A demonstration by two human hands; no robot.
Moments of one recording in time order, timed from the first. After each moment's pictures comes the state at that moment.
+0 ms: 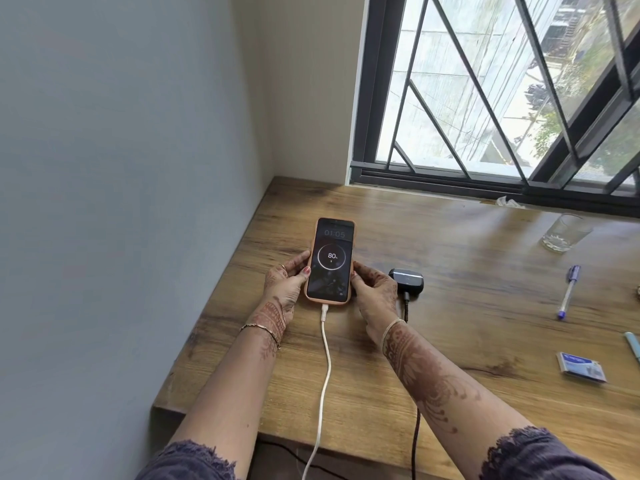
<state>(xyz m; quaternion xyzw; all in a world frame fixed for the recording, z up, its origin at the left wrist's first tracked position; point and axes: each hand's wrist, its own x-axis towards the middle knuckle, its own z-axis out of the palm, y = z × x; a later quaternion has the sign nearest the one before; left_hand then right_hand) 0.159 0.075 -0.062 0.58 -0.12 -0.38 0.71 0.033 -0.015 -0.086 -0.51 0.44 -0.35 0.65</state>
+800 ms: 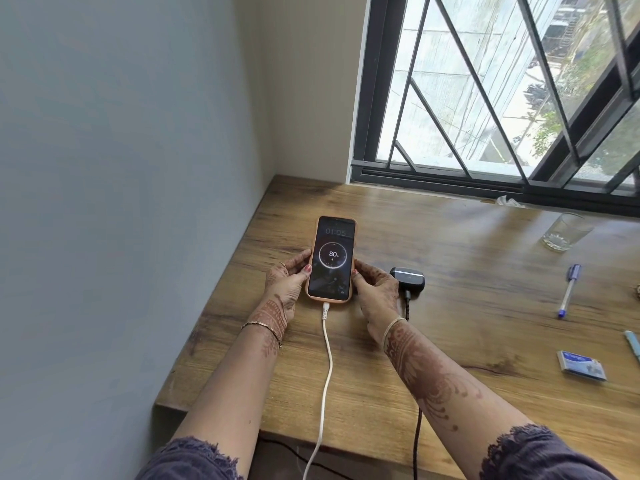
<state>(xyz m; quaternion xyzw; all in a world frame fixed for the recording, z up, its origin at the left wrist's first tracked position) 0.160 0.072 -0.064 0.58 -0.12 -0.37 0.71 0.031 -0.013 -0.081 -0.52 0.44 -0.35 0.64</state>
